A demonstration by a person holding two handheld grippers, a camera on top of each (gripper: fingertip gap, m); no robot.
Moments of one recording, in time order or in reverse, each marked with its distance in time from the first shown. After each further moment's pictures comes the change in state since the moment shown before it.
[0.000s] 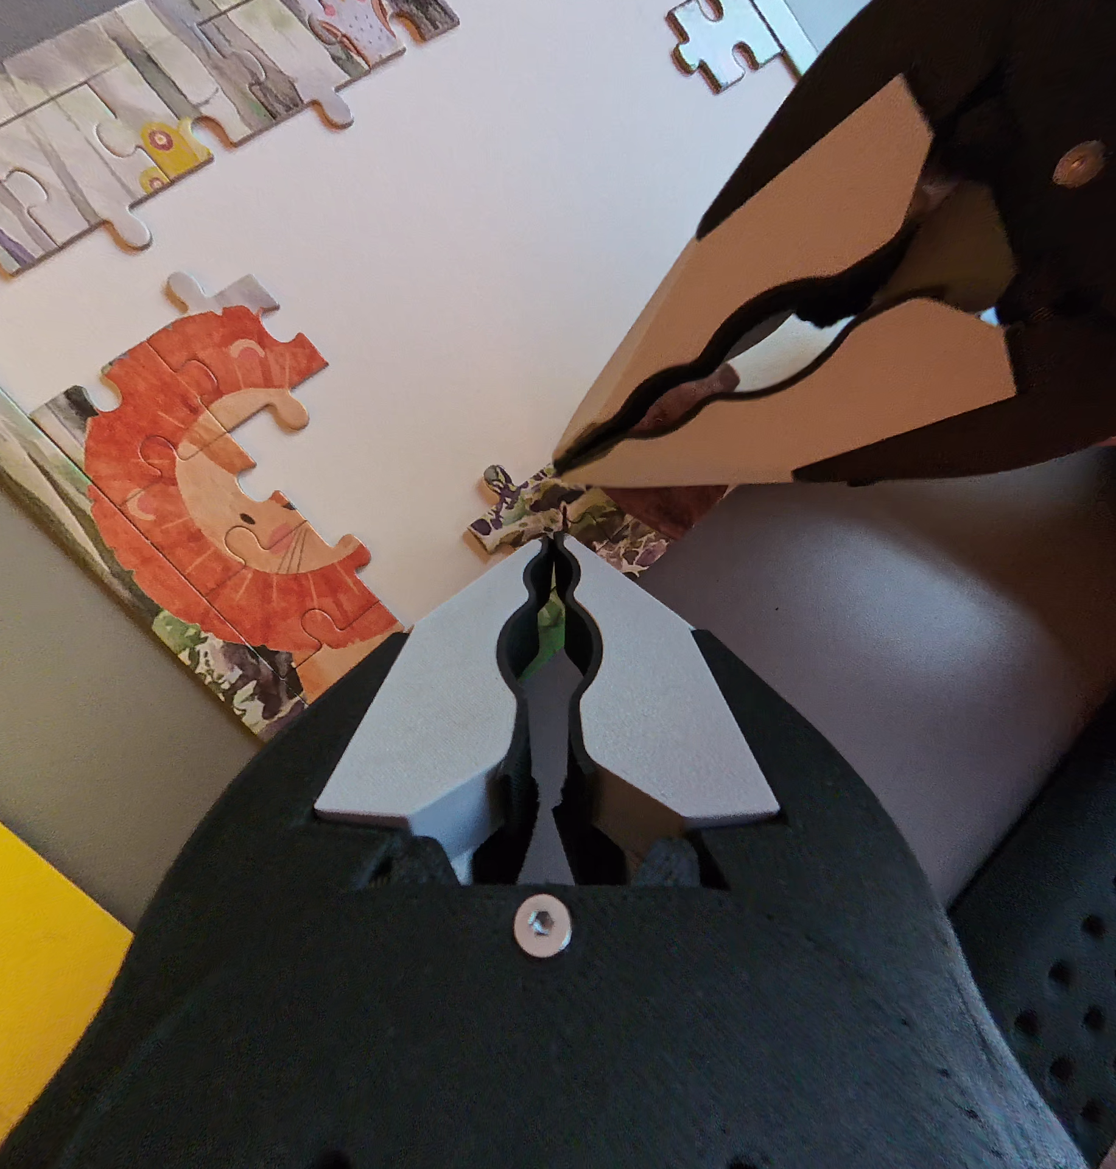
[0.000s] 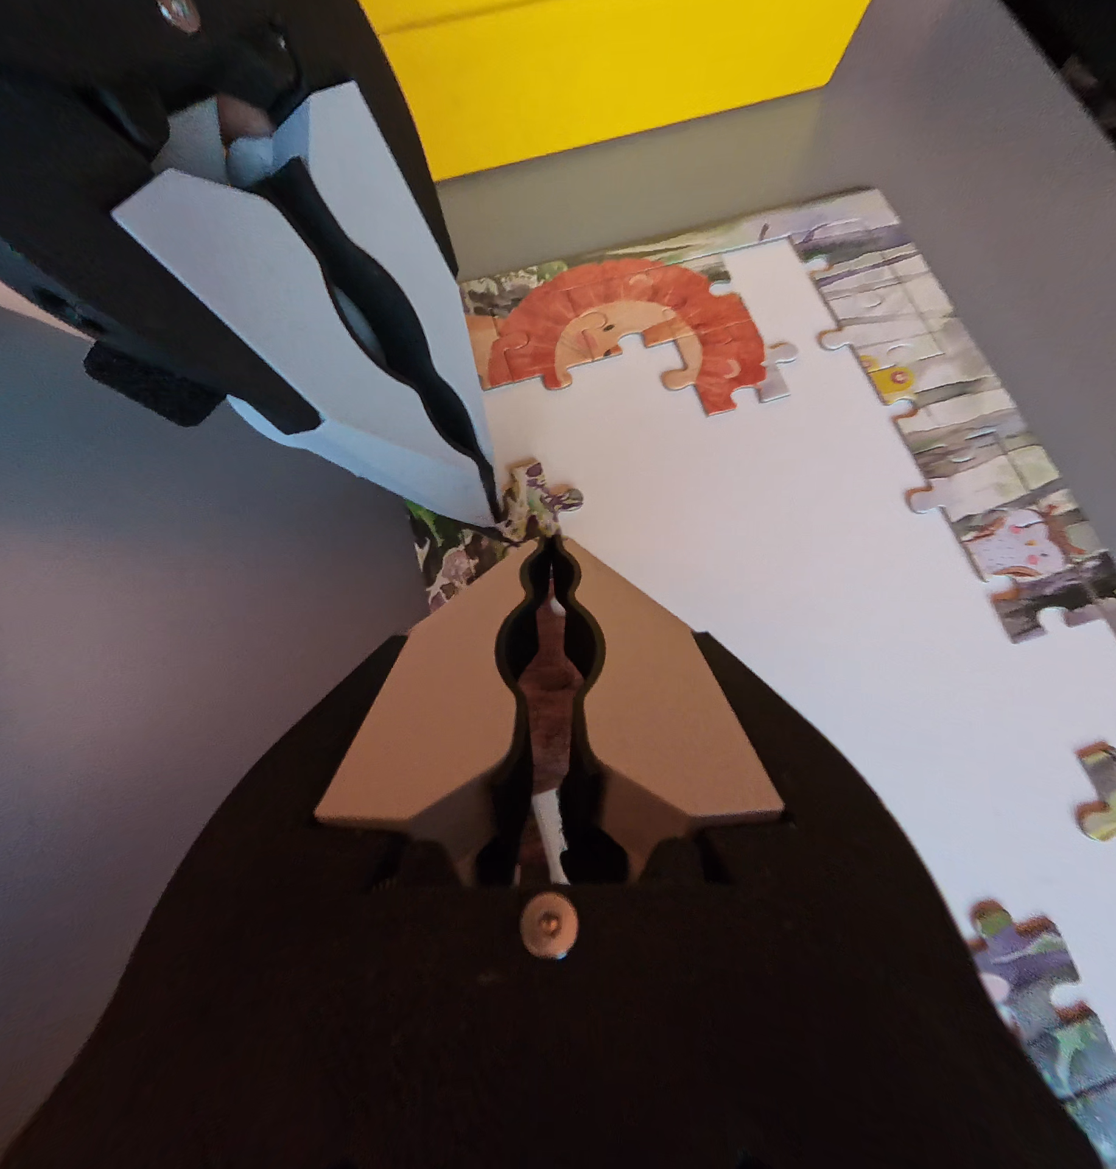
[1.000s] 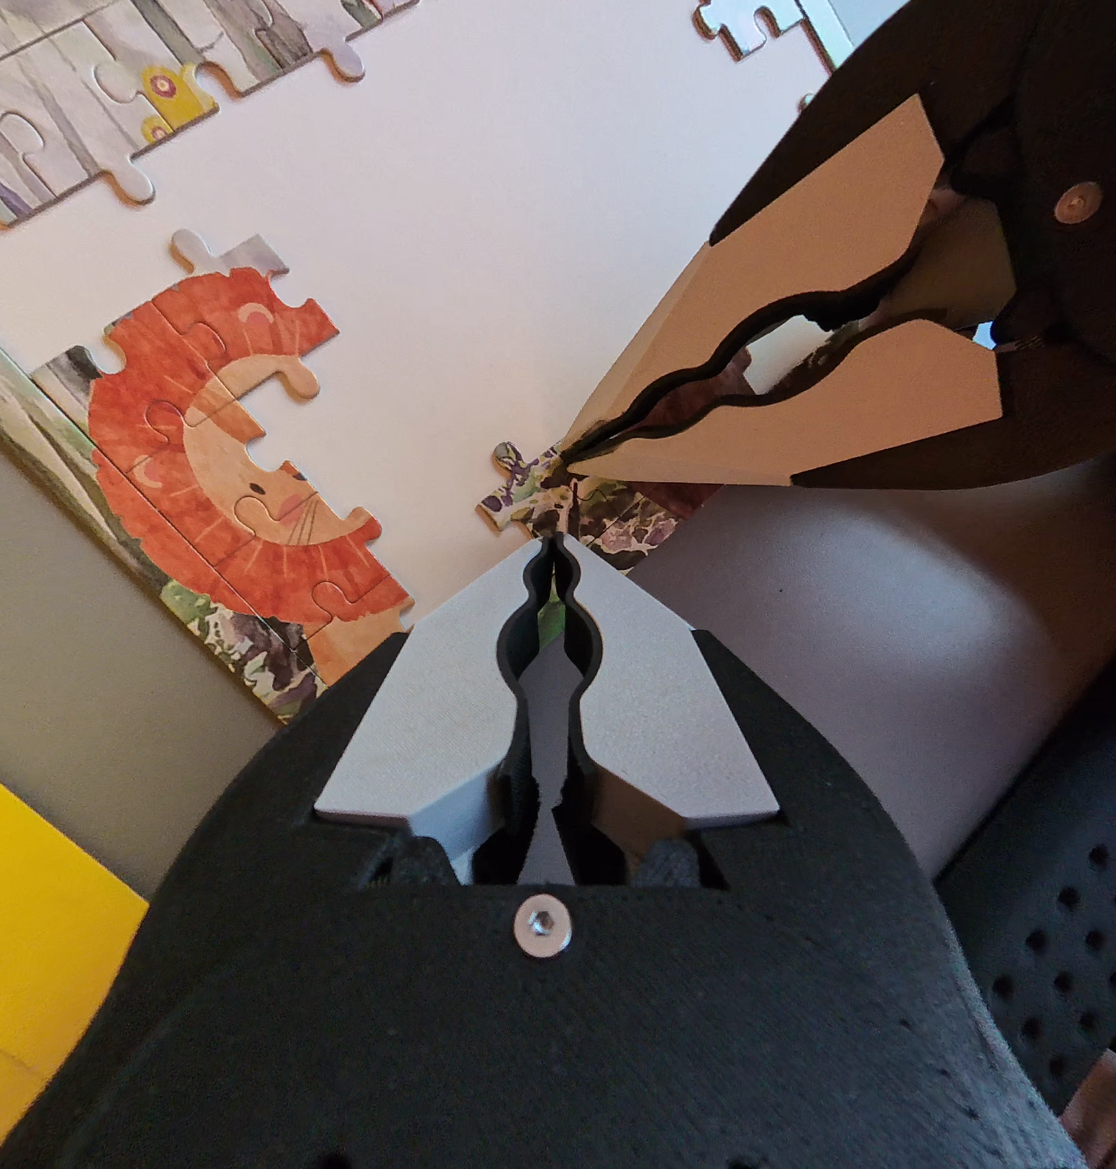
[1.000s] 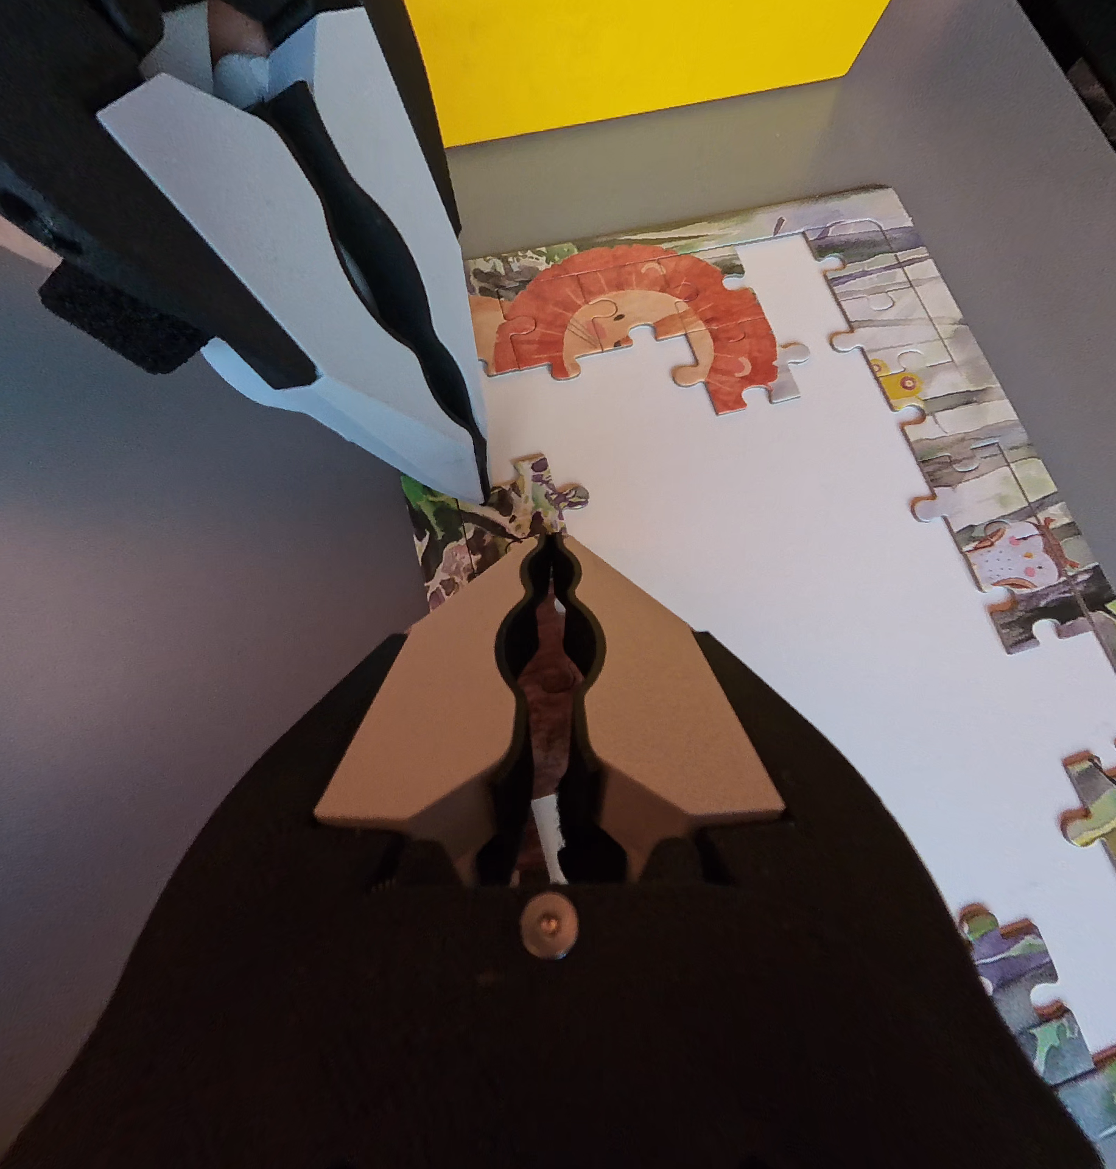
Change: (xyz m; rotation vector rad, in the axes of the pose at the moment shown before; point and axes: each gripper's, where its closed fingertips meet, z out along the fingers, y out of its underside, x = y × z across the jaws) left arm -0.003 0.006 -0.004 -0.035 0.010 -0.027; right arm -0.001 0.003 0.004 -0.027 0.026 -0.050
